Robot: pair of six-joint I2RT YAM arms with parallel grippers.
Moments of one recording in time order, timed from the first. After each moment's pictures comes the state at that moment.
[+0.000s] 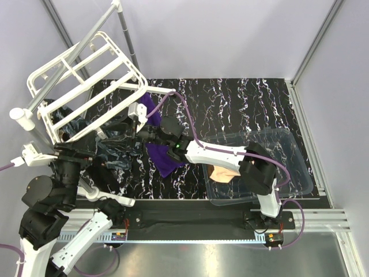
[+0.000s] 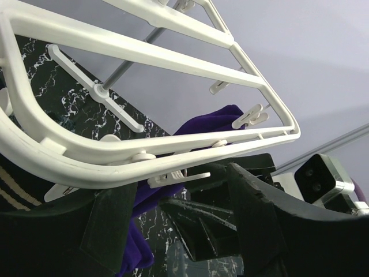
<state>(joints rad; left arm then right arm) -0.56 0.29 1.05 -0.66 -0.61 -0.79 1.12 1.98 1.58 0.82 -0.43 0.16</state>
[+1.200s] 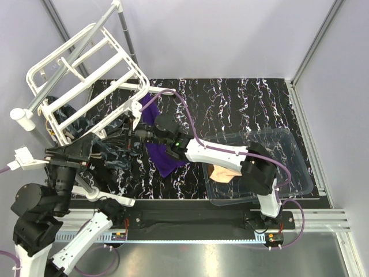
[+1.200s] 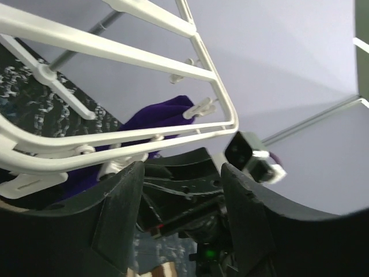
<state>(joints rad) -0.56 0.26 1.08 -0.66 -0.52 -0.94 1.12 1.98 1.63 0.66 -0.44 0.26</state>
